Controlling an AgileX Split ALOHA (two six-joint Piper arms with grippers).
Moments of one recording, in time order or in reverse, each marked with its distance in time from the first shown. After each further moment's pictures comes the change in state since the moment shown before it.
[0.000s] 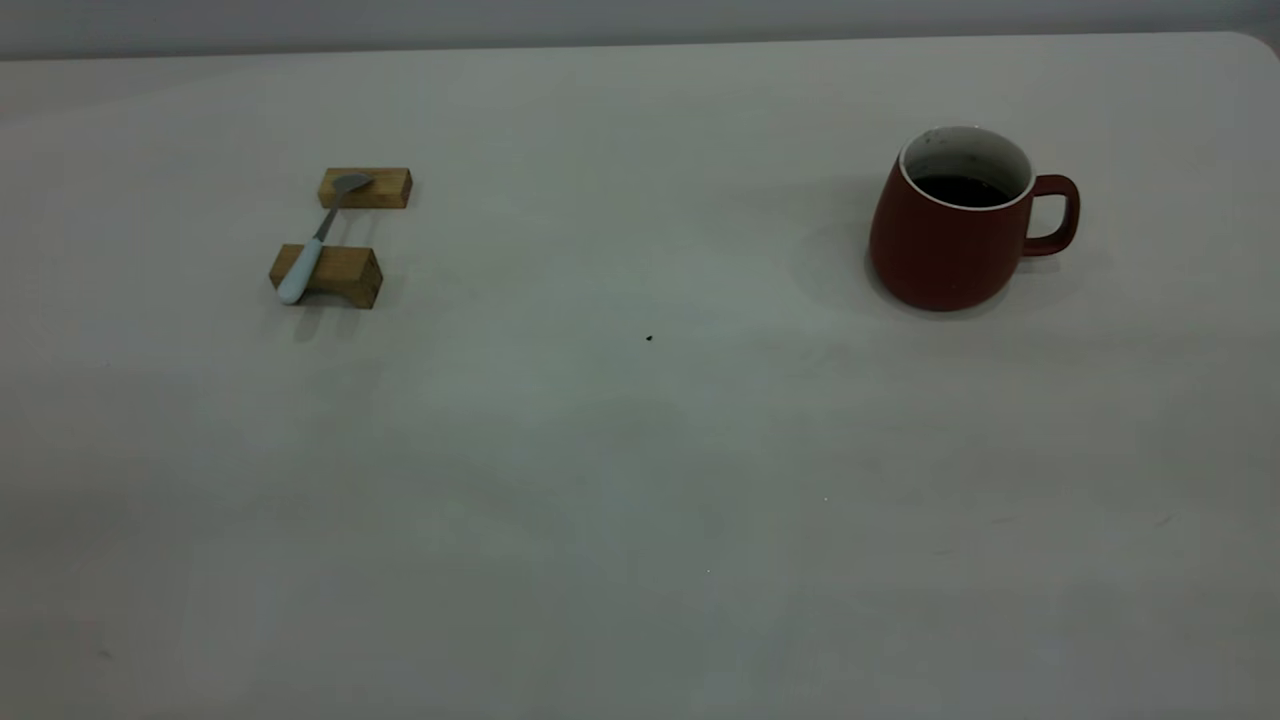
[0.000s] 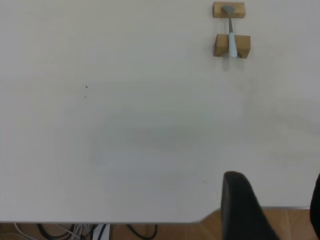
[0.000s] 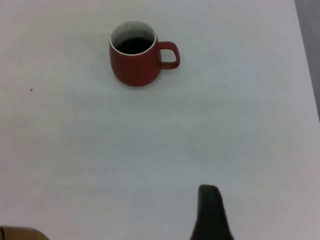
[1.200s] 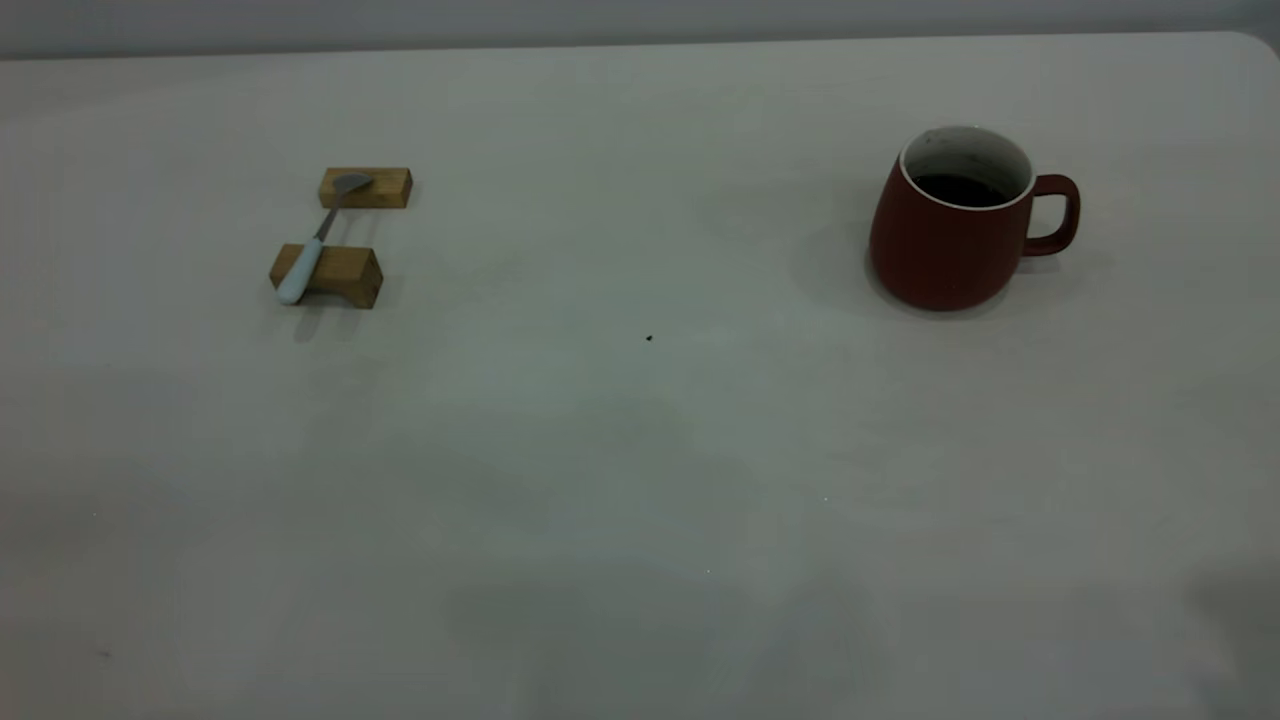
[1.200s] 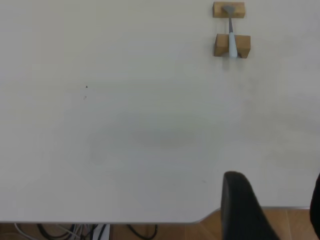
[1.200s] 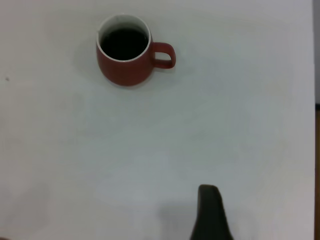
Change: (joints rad) left arm 0.000 0.000 0.000 0.000 0.000 0.000; right arm 0.000 0.776 -0.226 -0.008 -0.311 -0.114
